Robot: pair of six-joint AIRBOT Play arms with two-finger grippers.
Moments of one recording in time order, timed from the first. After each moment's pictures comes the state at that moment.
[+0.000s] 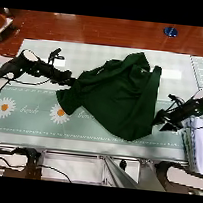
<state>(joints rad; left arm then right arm) -0.02 -1.60 1.15 0.81 -1.08 -1.18 -0.25 -1.42 0.81 -1.19 1.46 1.41</state>
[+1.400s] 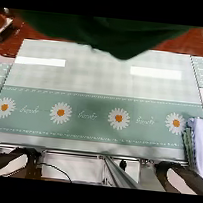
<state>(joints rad) 0.10 -1.09 1.97 0.70 -1.03 -1.29 -0.11 -1.04 2.09 -1.09 1.36 1.41</state>
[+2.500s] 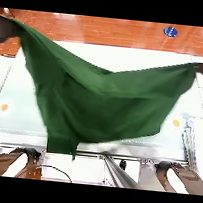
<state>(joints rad) 0.14 -0.93 1.28 0.84 -1.07 -1.24 -0.11 -0.90 1.31 -1.12 1.28 1.40</state>
